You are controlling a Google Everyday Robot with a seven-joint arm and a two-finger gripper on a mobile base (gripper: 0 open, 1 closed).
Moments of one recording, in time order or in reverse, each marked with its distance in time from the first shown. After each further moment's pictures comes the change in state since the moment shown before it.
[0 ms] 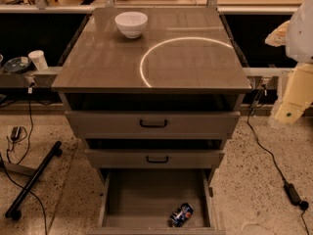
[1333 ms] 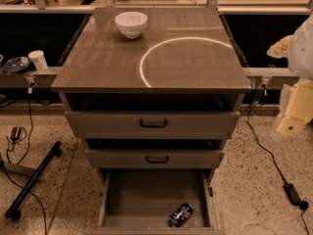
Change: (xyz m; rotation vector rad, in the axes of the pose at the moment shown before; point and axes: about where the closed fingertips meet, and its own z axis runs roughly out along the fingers) arm 0.012 0.011 0.016 -0.005 -0.014 0.001
